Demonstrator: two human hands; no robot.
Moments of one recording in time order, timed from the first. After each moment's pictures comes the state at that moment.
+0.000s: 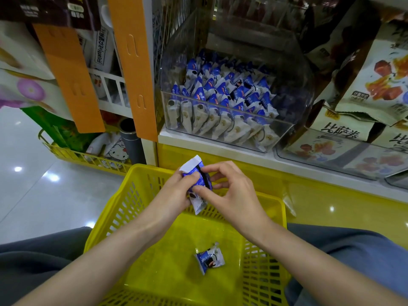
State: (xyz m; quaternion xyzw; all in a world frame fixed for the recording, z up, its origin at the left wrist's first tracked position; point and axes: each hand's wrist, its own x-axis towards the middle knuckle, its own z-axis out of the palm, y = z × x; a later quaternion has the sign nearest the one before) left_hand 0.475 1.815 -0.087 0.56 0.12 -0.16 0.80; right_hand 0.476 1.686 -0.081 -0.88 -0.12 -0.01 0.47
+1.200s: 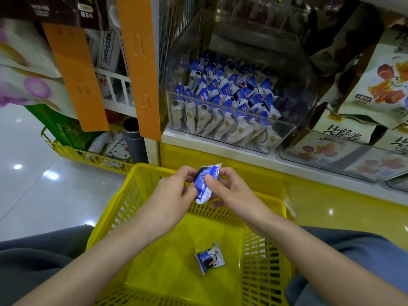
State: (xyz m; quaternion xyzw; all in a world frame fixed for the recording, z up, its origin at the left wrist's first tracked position) left_hand 0.471 1.835 -0.096 0.86 -0.06 -0.03 0.51; right_hand 0.482 1.687 -0.080 -0.73 0.02 0.22 0.65
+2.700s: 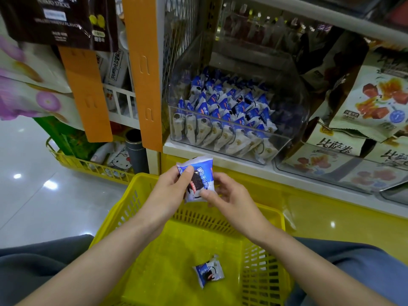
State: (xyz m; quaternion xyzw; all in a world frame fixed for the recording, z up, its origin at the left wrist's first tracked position) left_hand 0.484 1.829 -0.083 0.65 0.07 -0.06 0.75; right_hand 0.485 1.683 -0.085 -0.81 -0.12 0.09 0.56
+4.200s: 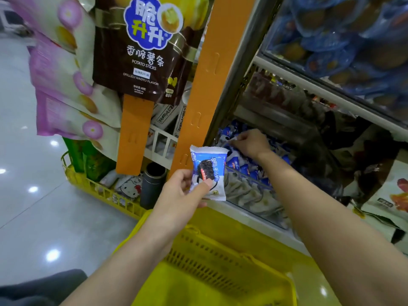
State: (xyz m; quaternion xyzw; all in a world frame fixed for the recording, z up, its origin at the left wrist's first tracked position) left_hand 0.515 1.879 -0.038 0.59 0.08 0.03 0.80; right_hand 0.706 1.736 0.006 -0.98 -0.04 -0.02 0.21
